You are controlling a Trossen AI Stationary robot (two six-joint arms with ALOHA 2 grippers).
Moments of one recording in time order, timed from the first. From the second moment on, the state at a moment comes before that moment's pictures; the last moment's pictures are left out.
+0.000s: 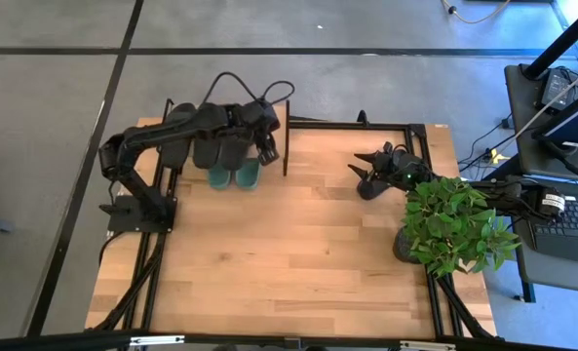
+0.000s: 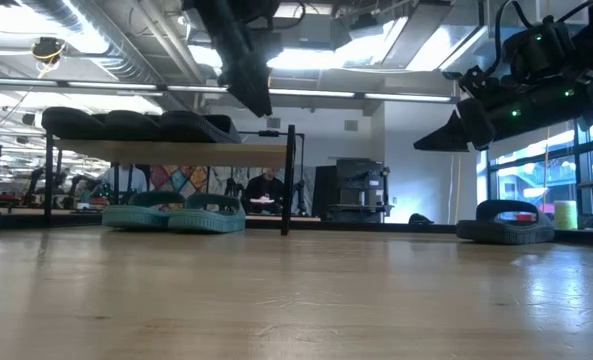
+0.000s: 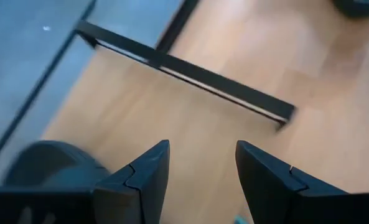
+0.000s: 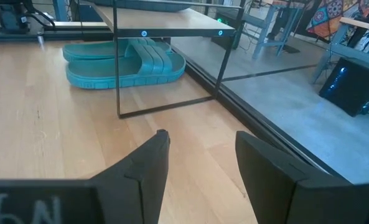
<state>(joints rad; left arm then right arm) 0.42 1.61 1.48 -0.80 -0.22 0.02 -0.43 0.90 0.15 0.55 0.11 -0.12</state>
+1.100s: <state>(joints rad) 0.44 1.68 1.47 -0.87 -0.49 0.13 -0.43 0.90 0.15 0.55 0.11 -0.11</state>
